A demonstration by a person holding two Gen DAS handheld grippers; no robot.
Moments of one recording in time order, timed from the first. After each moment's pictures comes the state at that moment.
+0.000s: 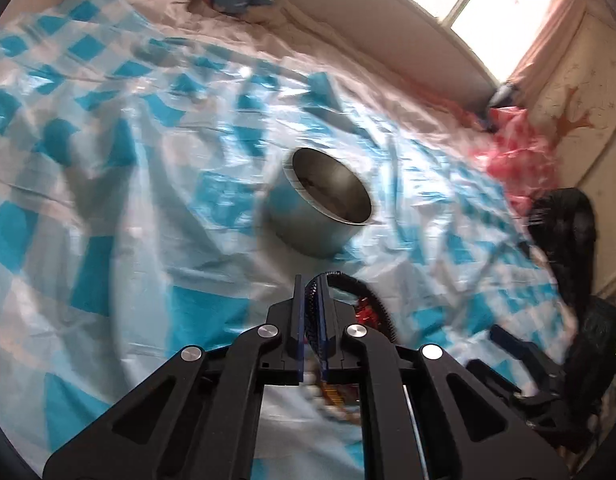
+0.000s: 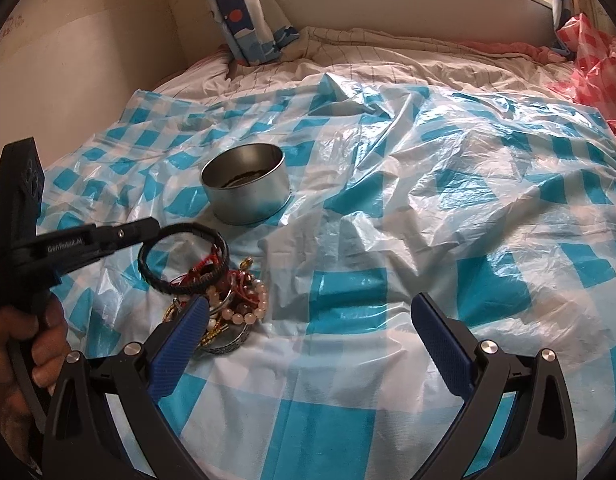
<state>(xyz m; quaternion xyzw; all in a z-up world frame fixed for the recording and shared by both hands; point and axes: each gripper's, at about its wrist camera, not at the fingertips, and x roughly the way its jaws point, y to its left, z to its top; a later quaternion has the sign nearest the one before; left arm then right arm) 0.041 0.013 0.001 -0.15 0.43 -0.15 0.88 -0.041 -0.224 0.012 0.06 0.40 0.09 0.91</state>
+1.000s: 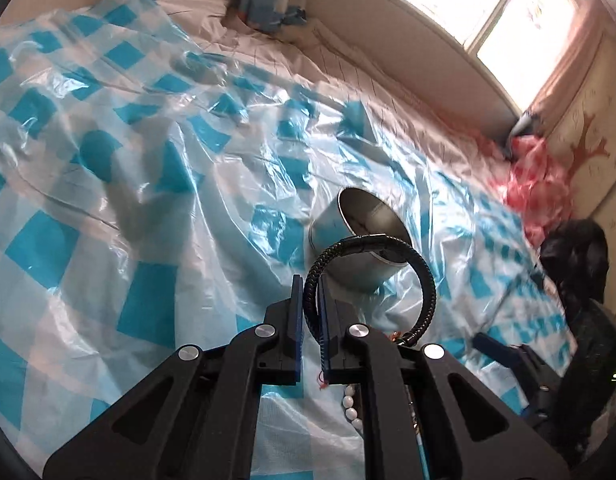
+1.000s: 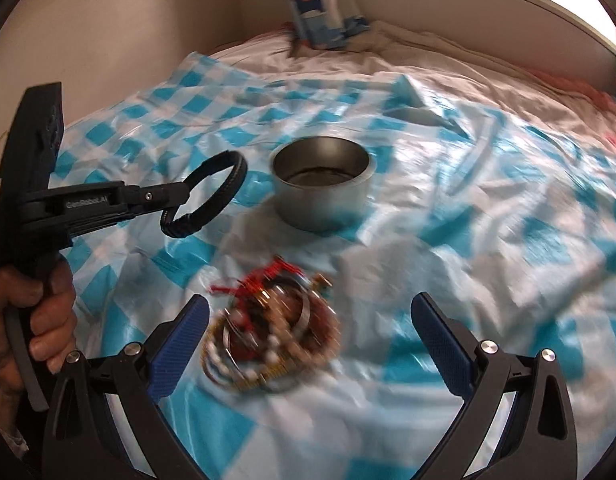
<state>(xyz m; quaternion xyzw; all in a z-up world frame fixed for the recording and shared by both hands) 0.050 0.052 0.009 -0.19 0.40 -0.12 0.89 -0.002 -0.157 0.008 -0.02 0.41 0.19 0.89</state>
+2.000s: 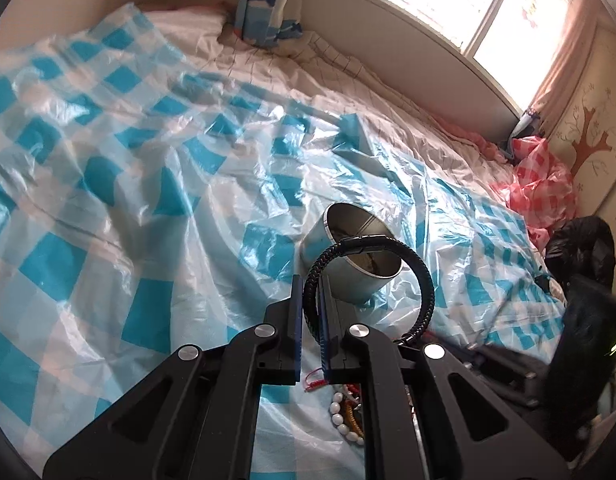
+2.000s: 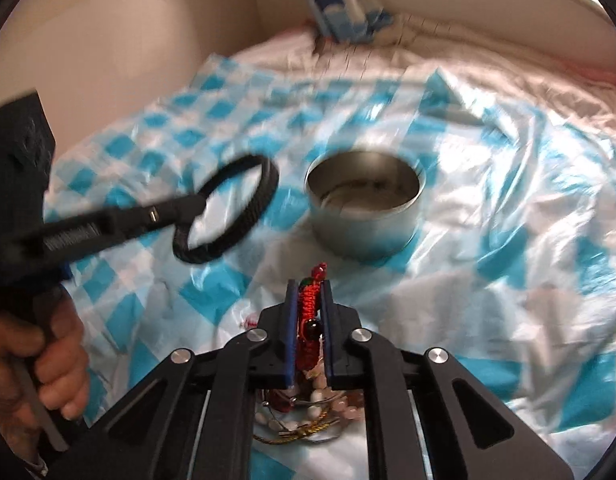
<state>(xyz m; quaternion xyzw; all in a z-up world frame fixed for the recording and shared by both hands) 0.042 0.035 0.029 -0.16 0.38 -0.11 0.91 0.017 -0.152 0.018 0.03 0.40 0.22 0.89</state>
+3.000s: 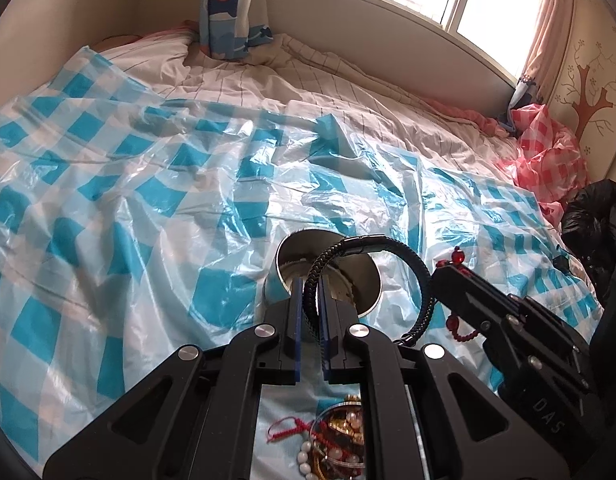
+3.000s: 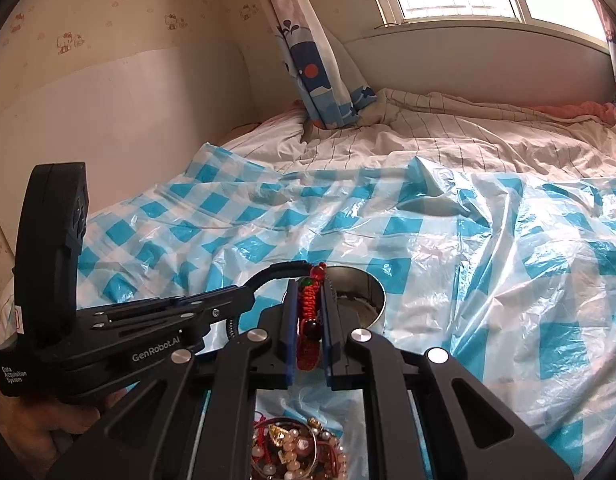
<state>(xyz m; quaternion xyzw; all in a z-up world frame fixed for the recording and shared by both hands) 0.082 -0.021 0.044 -0.09 0.38 -0.11 0.92 0.043 -0.178 0.061 0.07 0.28 0.21 0.93</state>
